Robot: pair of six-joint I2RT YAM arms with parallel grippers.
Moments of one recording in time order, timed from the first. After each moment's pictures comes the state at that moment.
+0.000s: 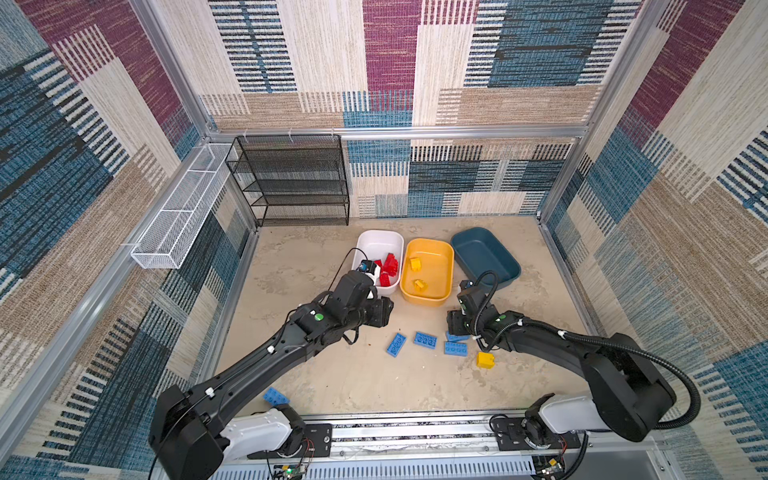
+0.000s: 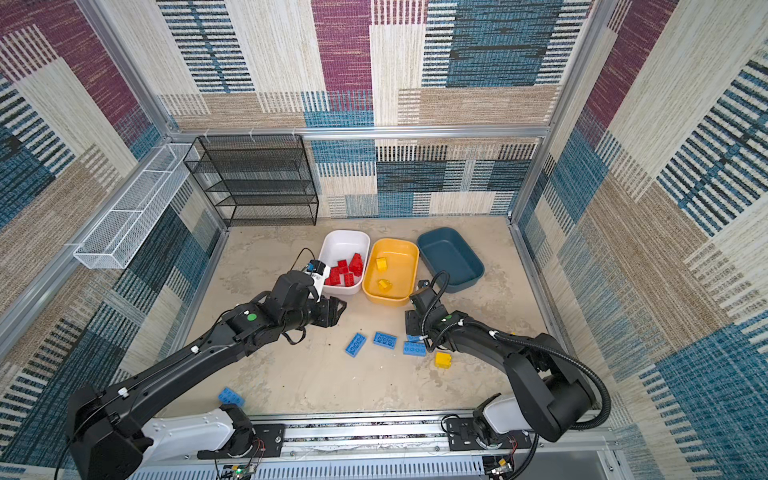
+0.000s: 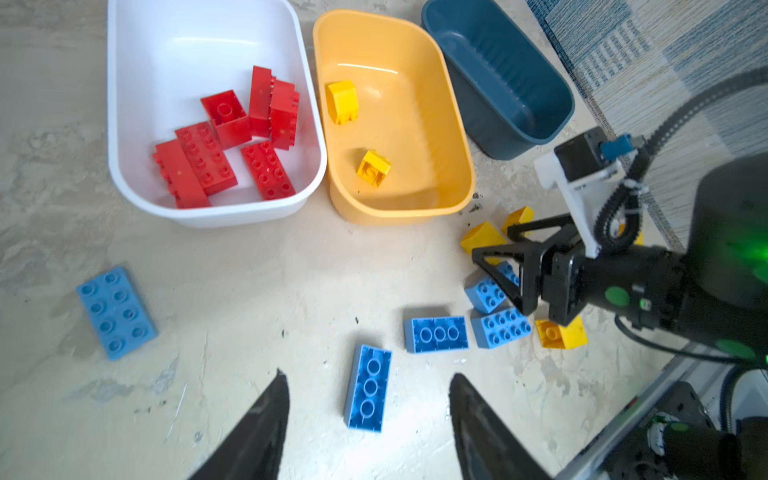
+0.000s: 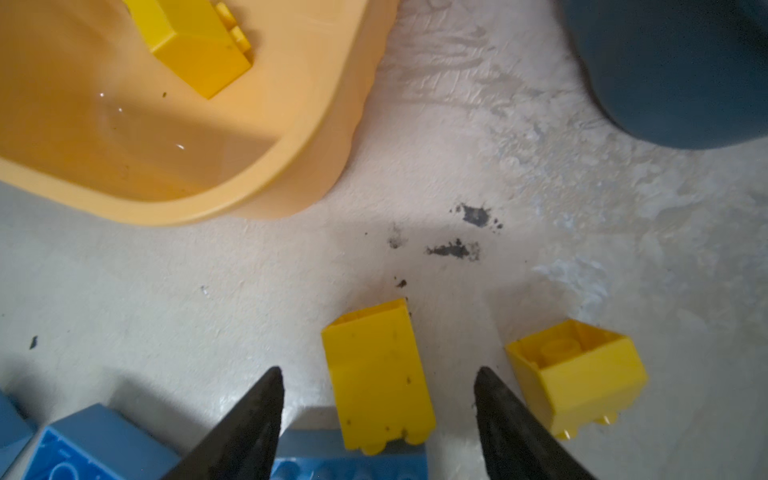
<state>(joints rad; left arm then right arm) -0.73 1.14 0.94 -0.51 -0.05 -0.45 0.55 1.42 0.65 -0.21 0.17 0.41</state>
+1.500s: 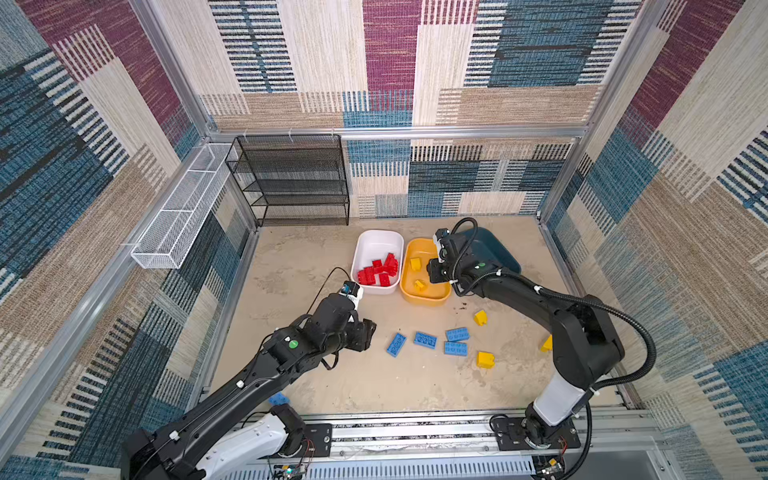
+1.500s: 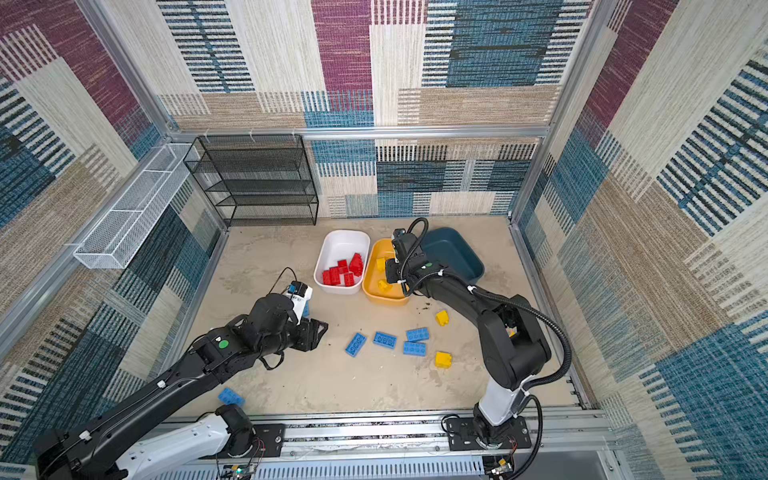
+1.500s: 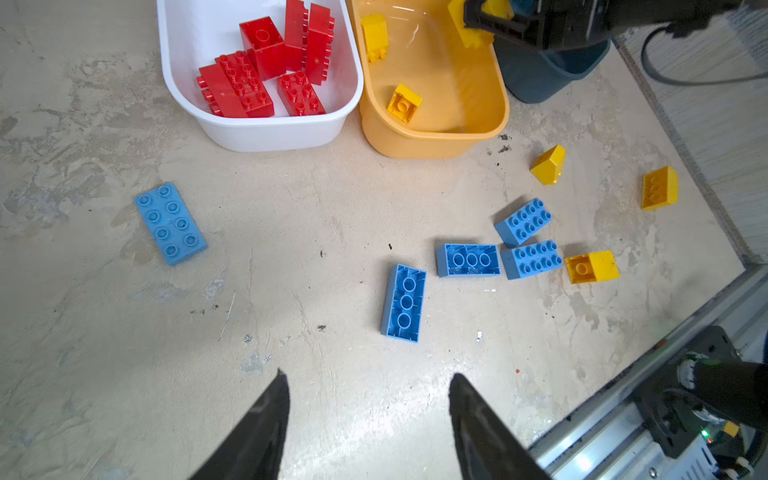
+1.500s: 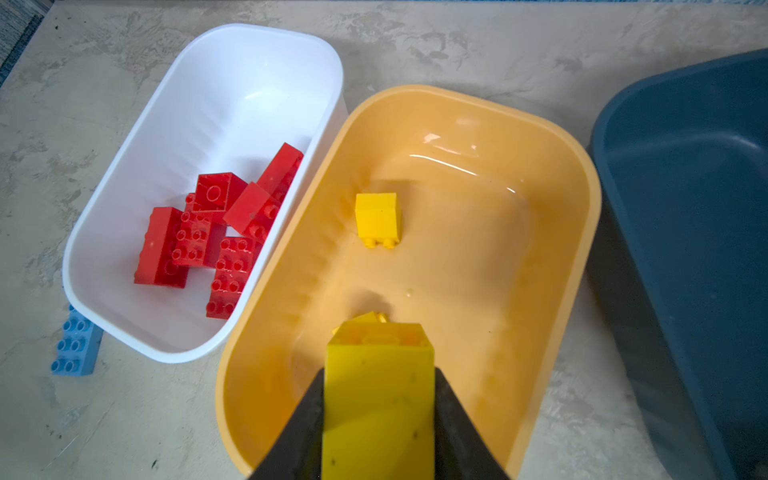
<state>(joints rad) -0.74 0.96 0.83 -0.65 -0.05 -0.42 0.50 1.72 1.25 -0.28 0.05 0.29</state>
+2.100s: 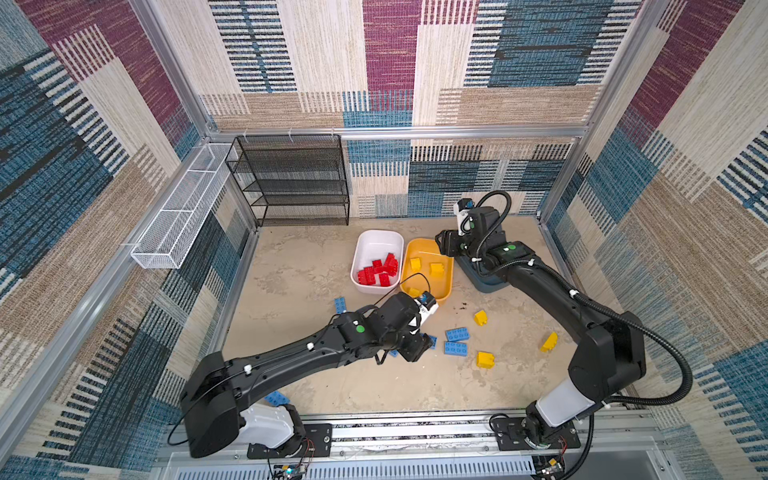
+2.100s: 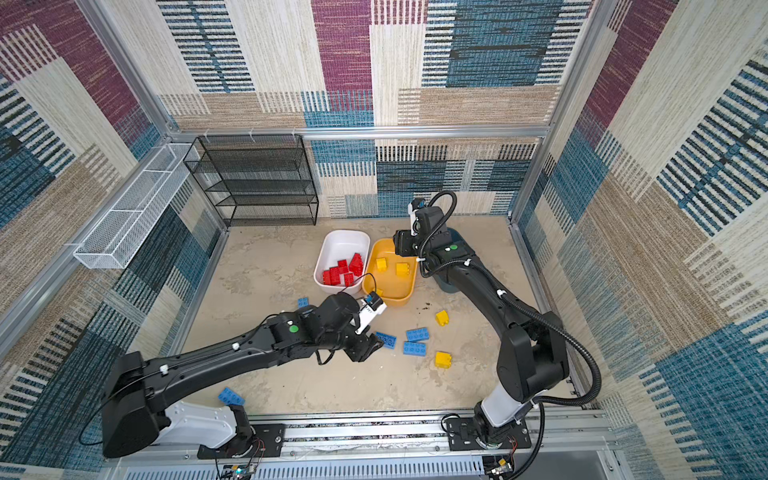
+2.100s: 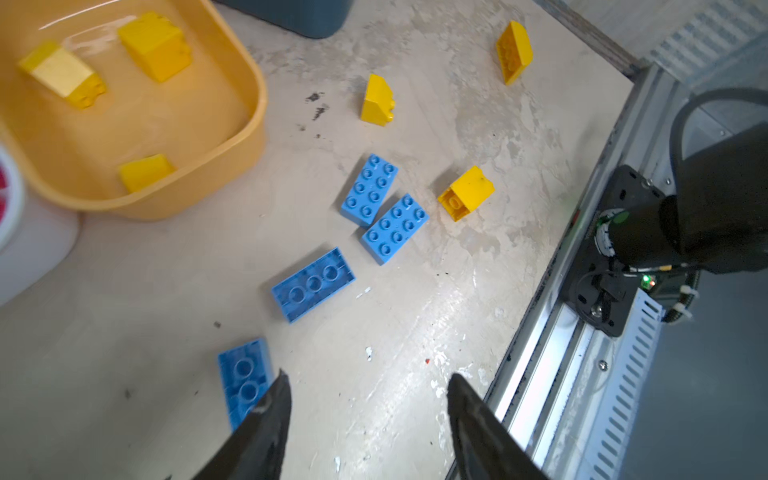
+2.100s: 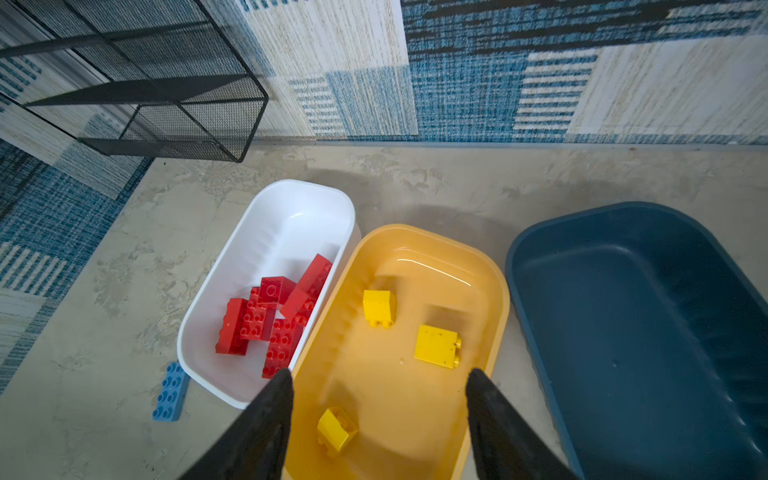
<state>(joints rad) -1.03 1.43 1.06 -0.45 0.08 -0.15 0.38 1.59 1.39 -0.37 -0.06 0.27</state>
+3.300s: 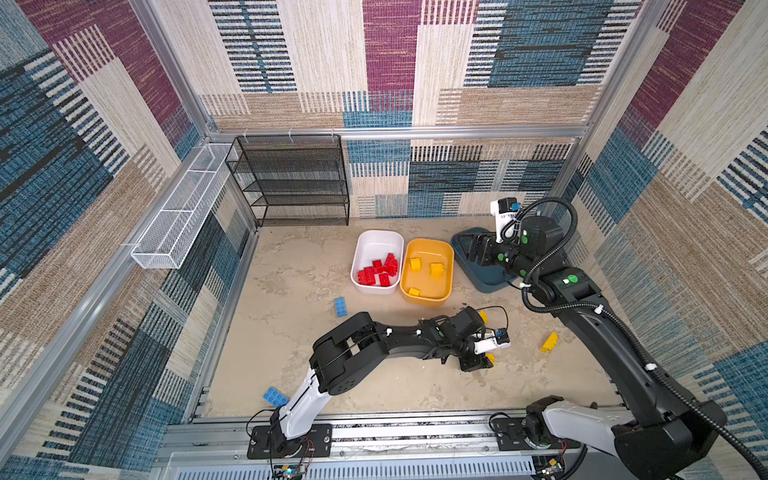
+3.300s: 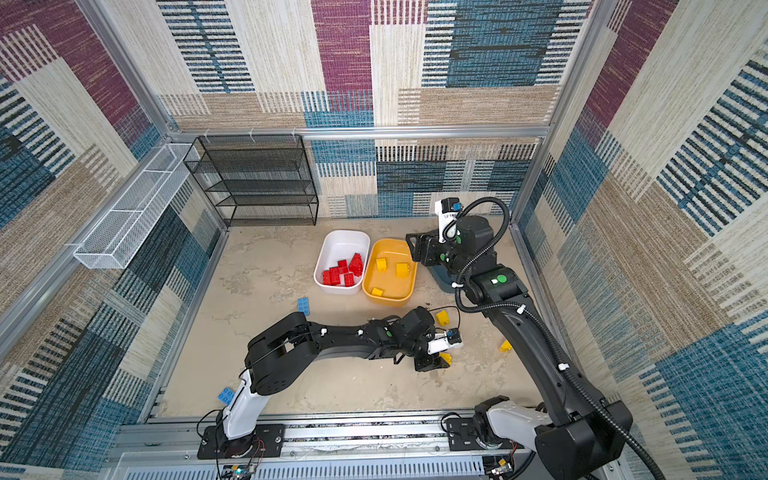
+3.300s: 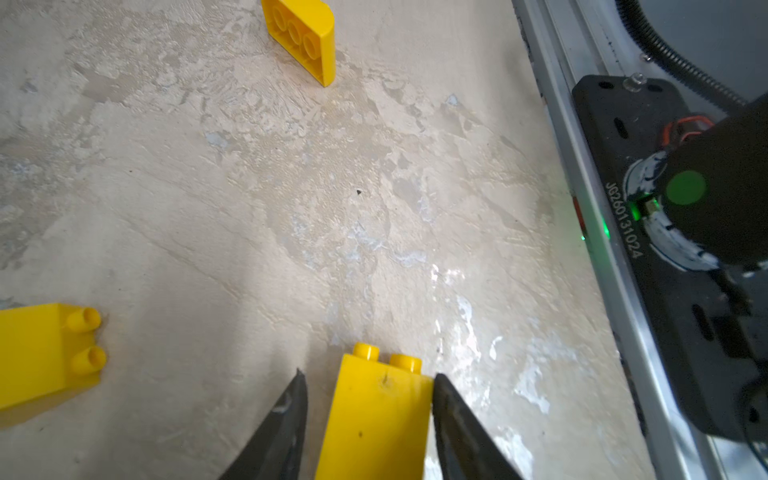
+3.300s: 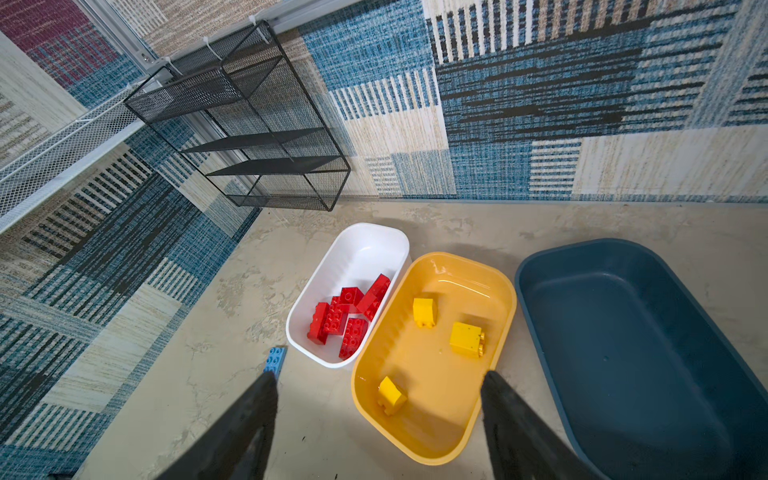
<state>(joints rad) -1.13 2.17 1.41 -0.01 0.35 0.26 0.33 1.18 1.23 -0.41 -0.19 0.31</state>
